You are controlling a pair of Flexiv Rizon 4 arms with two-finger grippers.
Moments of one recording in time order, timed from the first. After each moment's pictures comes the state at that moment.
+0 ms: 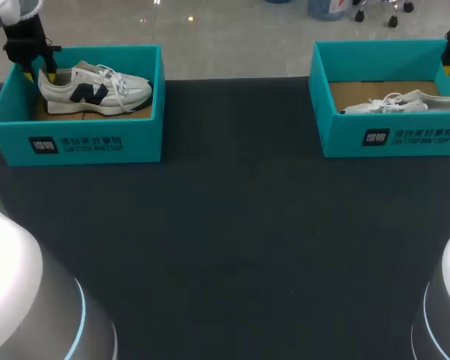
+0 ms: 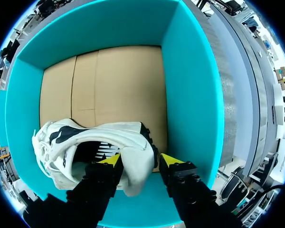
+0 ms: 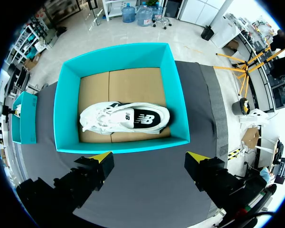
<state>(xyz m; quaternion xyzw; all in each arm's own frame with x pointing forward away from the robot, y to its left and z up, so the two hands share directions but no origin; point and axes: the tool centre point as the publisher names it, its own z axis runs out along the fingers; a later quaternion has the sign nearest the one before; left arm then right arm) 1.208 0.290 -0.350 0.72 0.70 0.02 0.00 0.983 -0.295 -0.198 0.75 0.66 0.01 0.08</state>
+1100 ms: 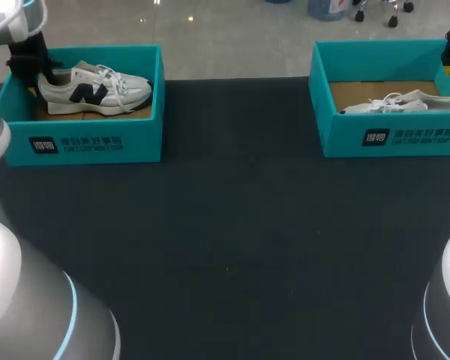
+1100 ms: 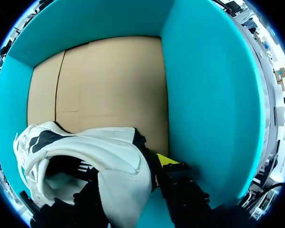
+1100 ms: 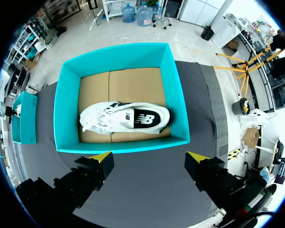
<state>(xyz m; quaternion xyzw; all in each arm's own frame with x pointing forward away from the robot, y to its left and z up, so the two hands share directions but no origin) 1.205 0.300 -0.391 0.71 0.70 0.02 -0.01 0.983 -0.295 -0.198 0.75 0.66 0.01 0.08</state>
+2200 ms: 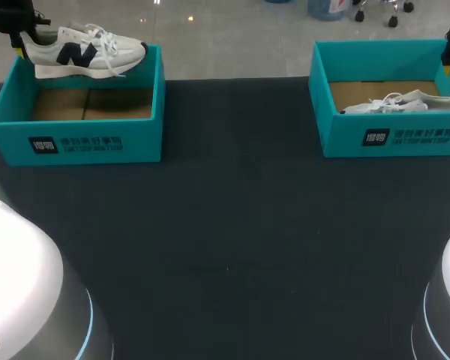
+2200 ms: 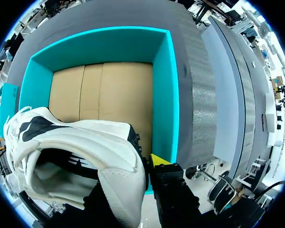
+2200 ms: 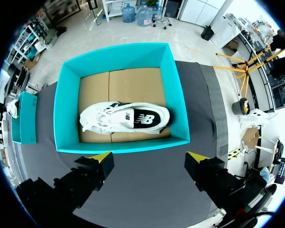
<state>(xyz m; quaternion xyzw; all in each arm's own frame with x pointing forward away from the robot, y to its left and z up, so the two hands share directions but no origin) 1.209 0.304 -0.270 0.69 0.72 0.03 -0.03 0.983 -0.295 -0.198 0.75 0.66 0.01 0.08</state>
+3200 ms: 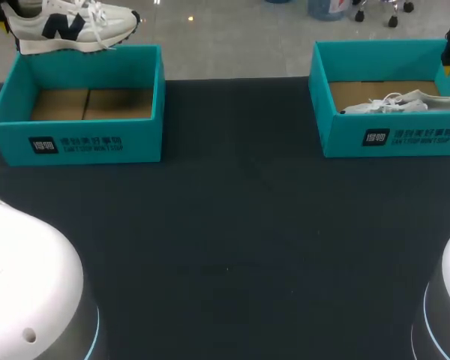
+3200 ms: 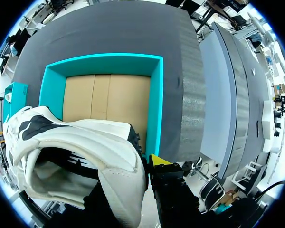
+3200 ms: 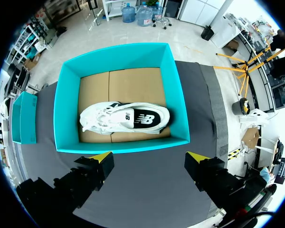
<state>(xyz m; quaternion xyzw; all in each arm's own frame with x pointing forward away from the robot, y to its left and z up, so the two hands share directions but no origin) 1.188 0.309 -0.191 0.68 0.74 0.04 -0.01 0.983 -0.295 -0.198 0.75 0.66 0.01 0.08</state>
